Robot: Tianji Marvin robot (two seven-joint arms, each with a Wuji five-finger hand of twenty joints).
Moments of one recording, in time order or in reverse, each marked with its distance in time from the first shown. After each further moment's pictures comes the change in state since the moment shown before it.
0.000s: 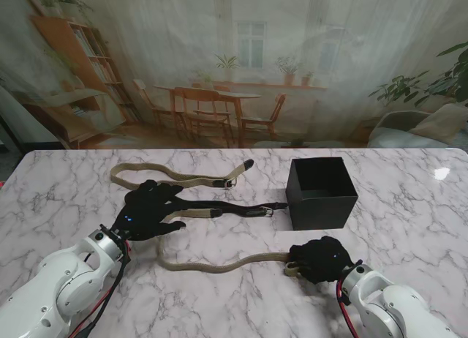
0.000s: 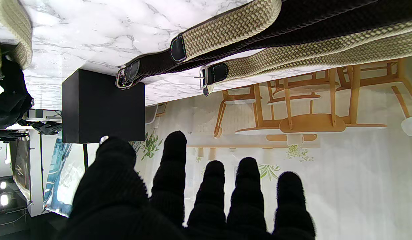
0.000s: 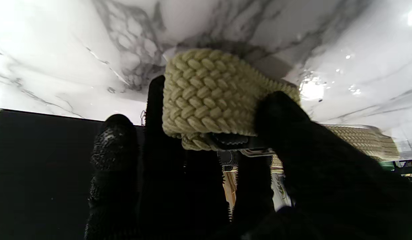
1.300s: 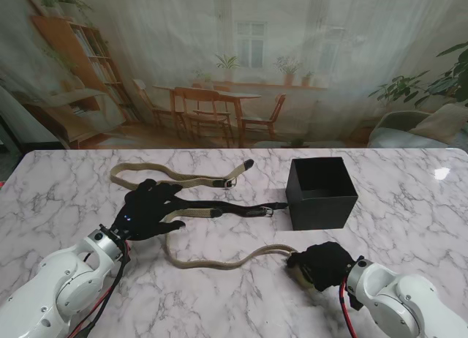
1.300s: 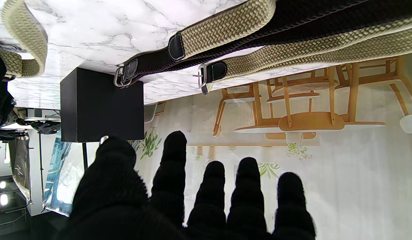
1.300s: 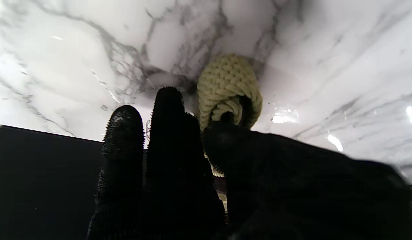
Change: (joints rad) left arm 0.000 0.000 -0.002 0.001 0.004 0.001 0.009; right arm -0.053 0.010 0.096 -0.178 0.065 -0.084 0.372; left_hand 0.000 0.000 0.000 0.000 0.000 0.000 -0.001 0.000 0.000 0.000 -0.010 0.000 0.000 0.000 0.000 0.000 -0.001 0.001 -0.013 0.000; right_hand 0.081 -0.079 0.421 0.267 -0.028 0.200 -0.389 -0.019 -0.102 0.138 -0.310 -0.314 -0.069 -0.025 -0.229 -0.174 -0.007 -0.090 -0.213 -0.152
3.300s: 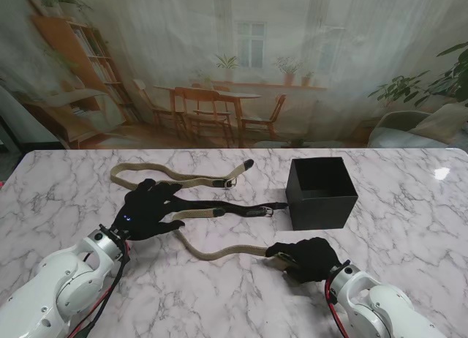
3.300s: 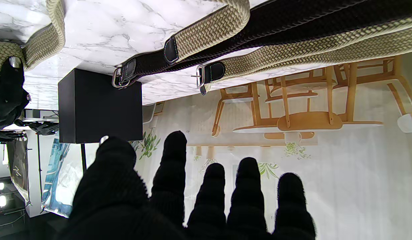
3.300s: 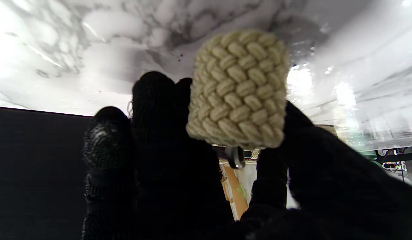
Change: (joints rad) left arm -0.001 0.000 0.001 0.003 0.005 0.005 0.005; right arm 0.097 -0.015 -0.180 0.205 -0.053 0.099 -0.430; left_hand 0.000 0.000 0.000 0.000 0.000 0.000 0.000 0.000 -0.023 0.001 -0.004 0.000 0.000 0.001 0.000 0.000 -0.001 0.000 -0.012 0.000; right_hand -0.126 0.139 -0.444 -0.171 -0.216 -0.426 0.217 -0.127 0.337 -0.060 0.385 0.286 0.256 0.047 0.574 0.195 0.171 0.113 0.220 0.086
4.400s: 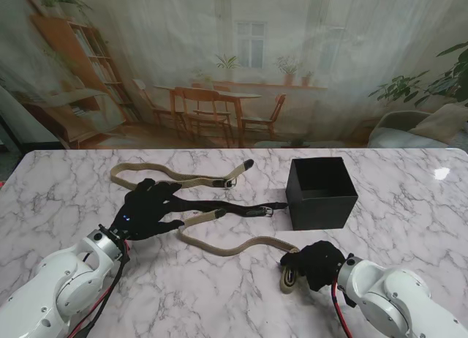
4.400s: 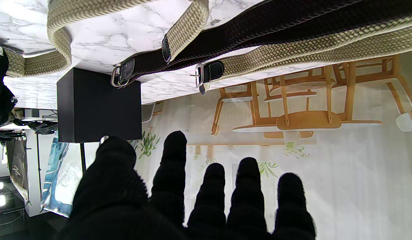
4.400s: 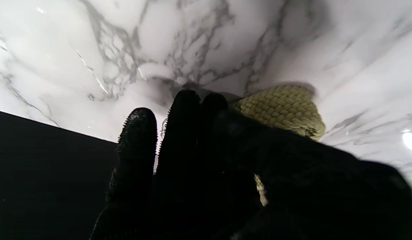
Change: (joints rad) left arm 0.000 0.000 -0.002 0.003 0.001 0.000 0.007; right arm -0.050 0.029 0.106 -0.202 -0.023 -0.078 0.444; left_hand 0.000 0.000 0.000 0.000 0.000 0.000 0.000 0.000 0.000 0.000 0.000 0.000 0.000 0.001 0.000 0.000 0.000 0.001 0.000 0.000; right_hand 0.120 -0.137 0.336 0.099 0.131 0.447 -0.232 0.130 -0.102 -0.207 -0.396 -0.324 -0.222 -0.187 -0.639 -0.386 -0.190 -0.273 -0.215 -0.280
